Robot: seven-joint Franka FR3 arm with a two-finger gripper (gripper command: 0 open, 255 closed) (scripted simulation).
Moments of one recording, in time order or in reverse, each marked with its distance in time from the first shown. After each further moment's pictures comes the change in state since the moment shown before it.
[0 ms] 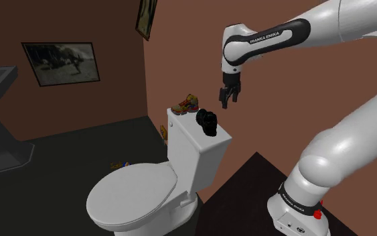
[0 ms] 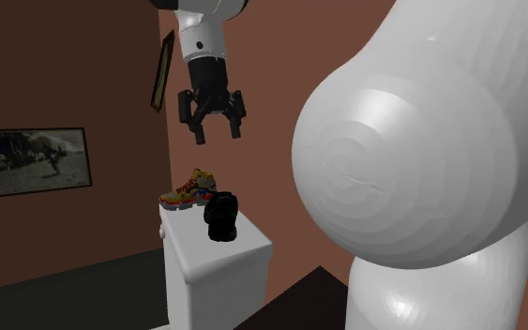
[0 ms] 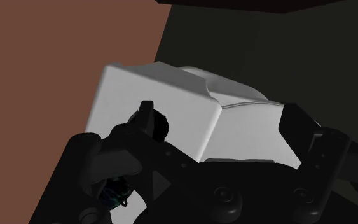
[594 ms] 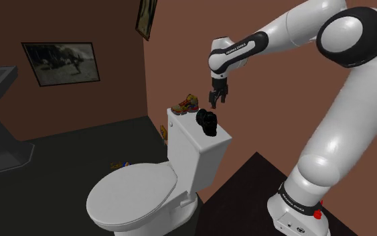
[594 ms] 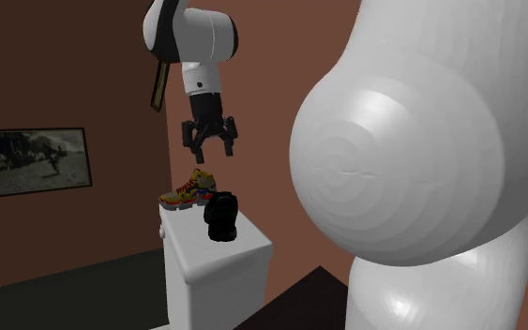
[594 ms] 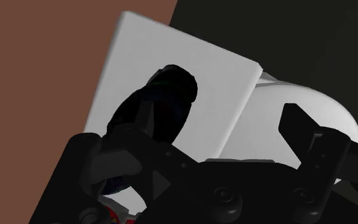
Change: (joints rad) arm -0.023 0.332 -0.046 0.200 0.009 0.162 -0.088
